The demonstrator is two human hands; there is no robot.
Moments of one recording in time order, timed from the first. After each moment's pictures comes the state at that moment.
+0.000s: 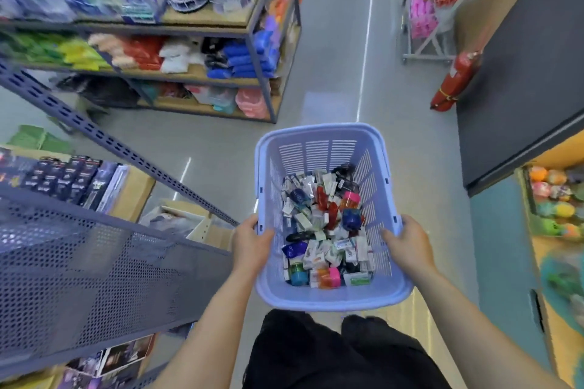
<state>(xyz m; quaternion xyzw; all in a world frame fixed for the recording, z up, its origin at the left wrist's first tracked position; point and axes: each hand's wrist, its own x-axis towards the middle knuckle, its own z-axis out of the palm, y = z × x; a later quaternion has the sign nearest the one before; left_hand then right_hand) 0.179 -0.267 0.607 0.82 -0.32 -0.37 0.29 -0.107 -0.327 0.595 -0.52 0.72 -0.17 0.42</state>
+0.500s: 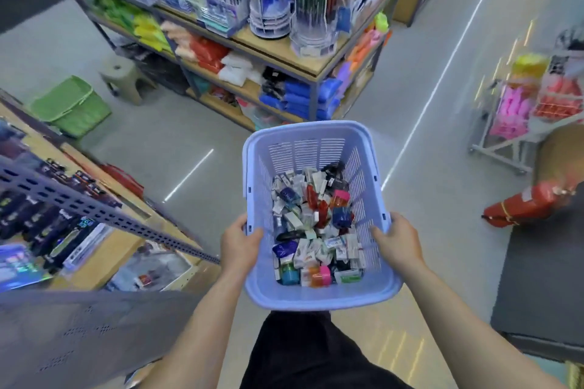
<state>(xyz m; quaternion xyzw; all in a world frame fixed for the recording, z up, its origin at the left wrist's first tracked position) 0.288 -0.513 0.609 0.83 -0.17 -0.33 0.43 0.053 -0.680 0.622 -0.68 0.61 -0.07 0.39</state>
